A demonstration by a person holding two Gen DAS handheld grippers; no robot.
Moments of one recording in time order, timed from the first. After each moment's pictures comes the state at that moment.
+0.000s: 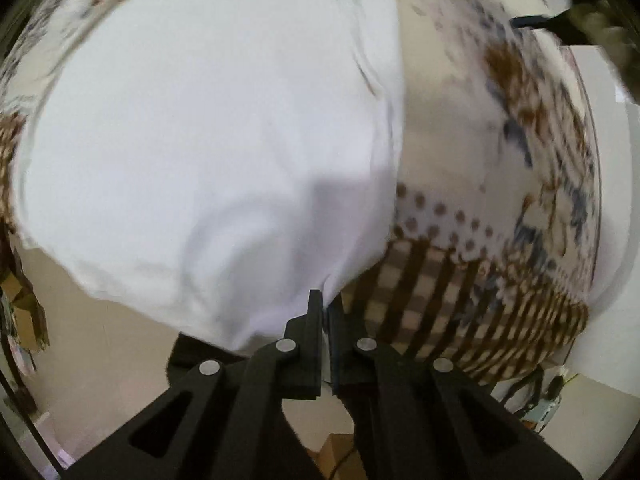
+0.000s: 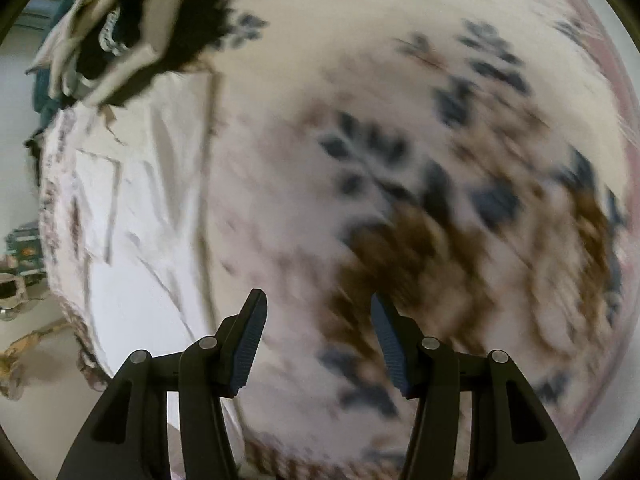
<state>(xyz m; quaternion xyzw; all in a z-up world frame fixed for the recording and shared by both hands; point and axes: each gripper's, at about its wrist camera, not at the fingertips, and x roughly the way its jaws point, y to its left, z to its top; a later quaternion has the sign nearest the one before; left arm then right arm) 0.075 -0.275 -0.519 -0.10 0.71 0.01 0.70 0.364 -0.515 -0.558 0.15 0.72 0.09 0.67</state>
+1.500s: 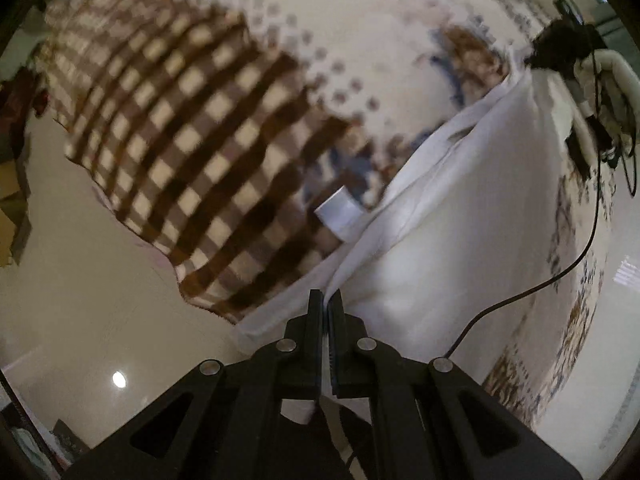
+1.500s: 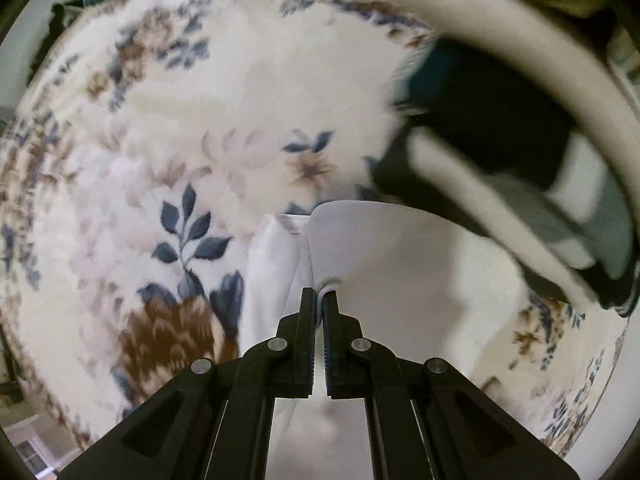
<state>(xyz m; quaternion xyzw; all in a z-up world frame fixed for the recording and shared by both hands) 0.075 0.131 -0.548 -0.31 0.65 0.13 0.68 0.528 0.032 -0.558 -0.15 0.67 0.11 0.72</state>
